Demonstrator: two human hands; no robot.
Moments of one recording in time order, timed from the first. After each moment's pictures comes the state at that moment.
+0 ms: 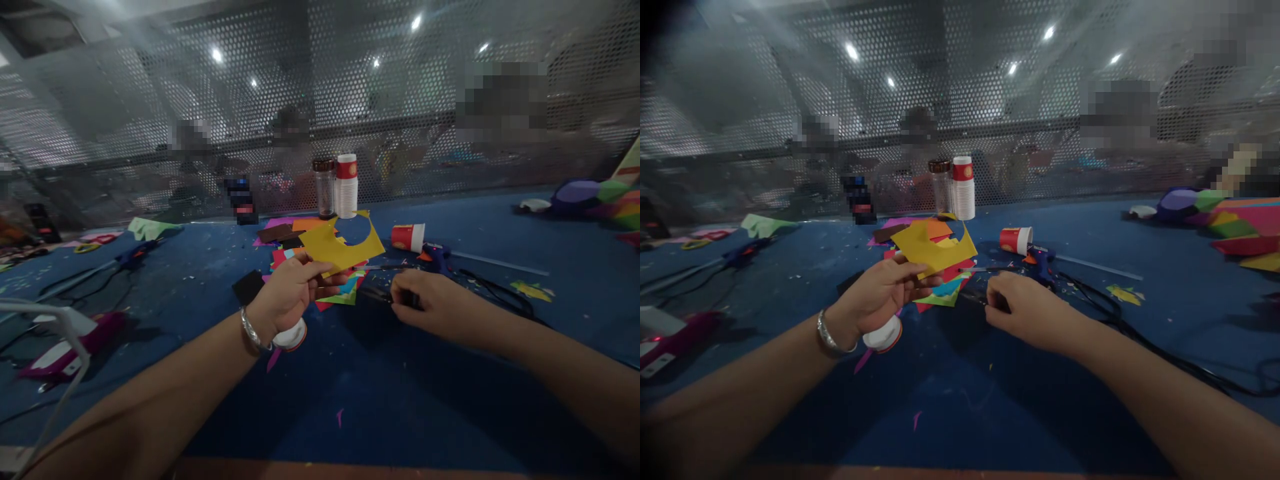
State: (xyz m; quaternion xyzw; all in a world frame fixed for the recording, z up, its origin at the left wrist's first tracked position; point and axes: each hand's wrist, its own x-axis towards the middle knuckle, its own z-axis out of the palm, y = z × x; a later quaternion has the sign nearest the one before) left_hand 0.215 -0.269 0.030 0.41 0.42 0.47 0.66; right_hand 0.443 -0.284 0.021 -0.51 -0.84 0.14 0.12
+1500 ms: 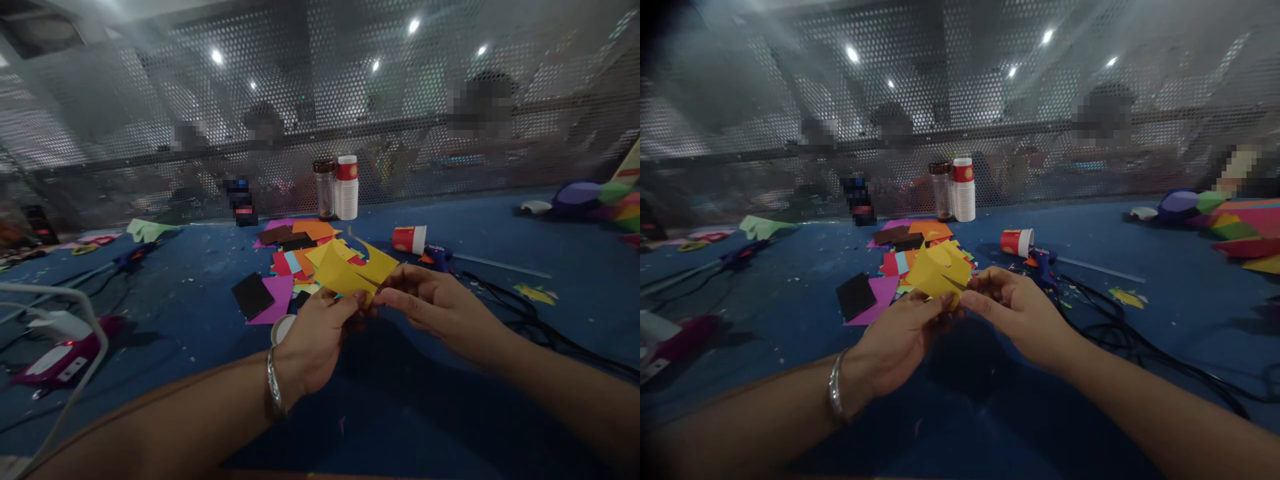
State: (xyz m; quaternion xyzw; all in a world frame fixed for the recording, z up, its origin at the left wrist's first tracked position) left_hand 0.251 -0.308 0.007 0.36 0.37 0.50 0.69; right_hand 0.415 -0.303 0.031 -0.44 -0.64 0.49 0.40
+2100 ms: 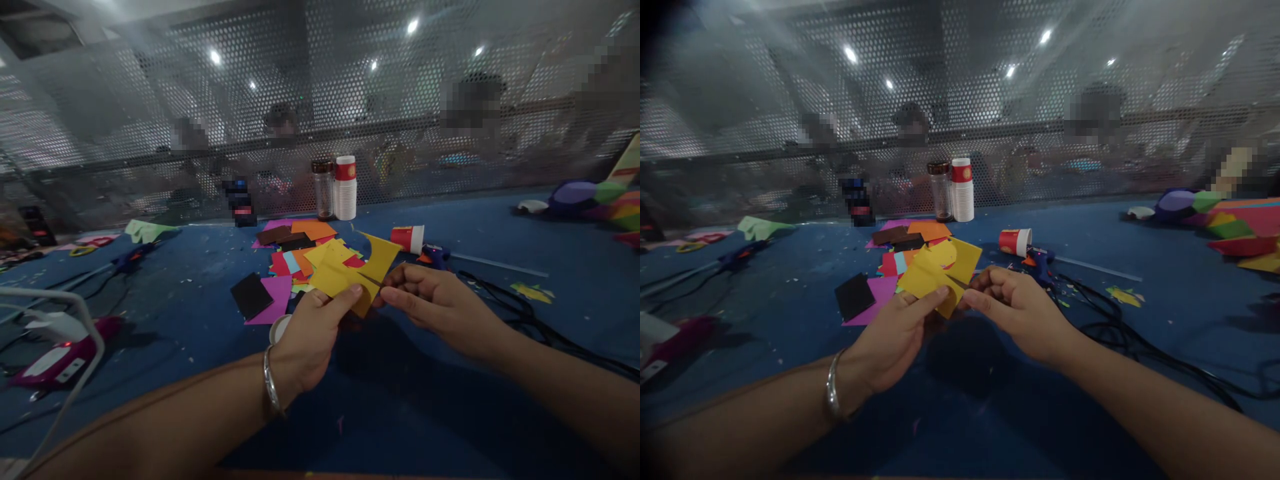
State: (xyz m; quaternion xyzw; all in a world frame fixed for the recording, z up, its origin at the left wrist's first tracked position) left_hand 0.249 -0.307 0.009 0.43 0.39 0.48 0.66; right_hand 0.423 -0.301 0.026 -0.44 -0.67 0.46 0.39
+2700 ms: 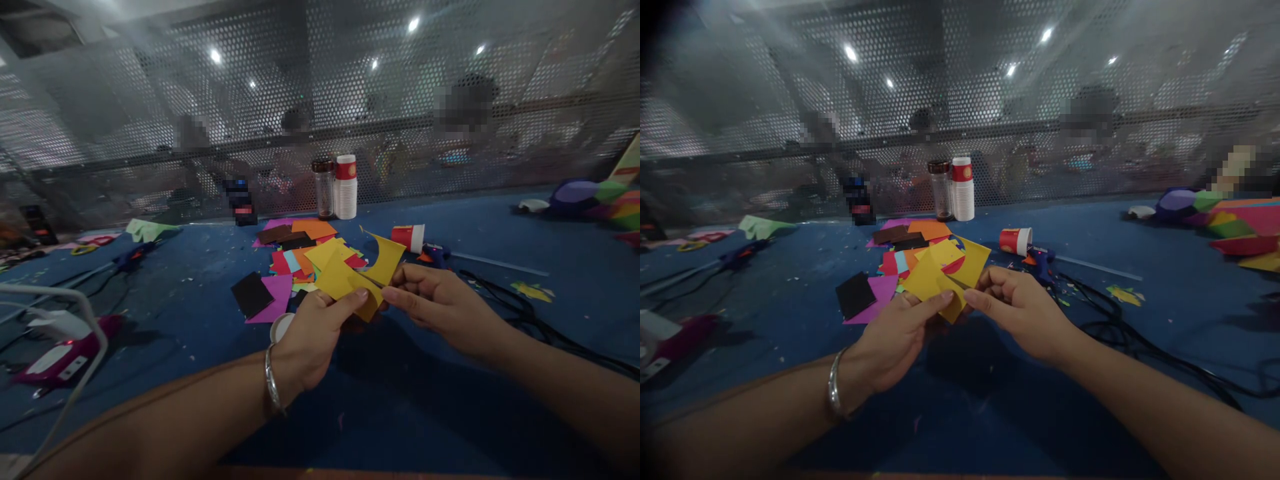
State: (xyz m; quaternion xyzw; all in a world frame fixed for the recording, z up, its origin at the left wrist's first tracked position) left_hand 0.248 -0.308 0.006 0.44 0.37 0.47 0.67; right_hand 0.424 -0.300 0.025 -0.43 -0.67 0.47 0.38
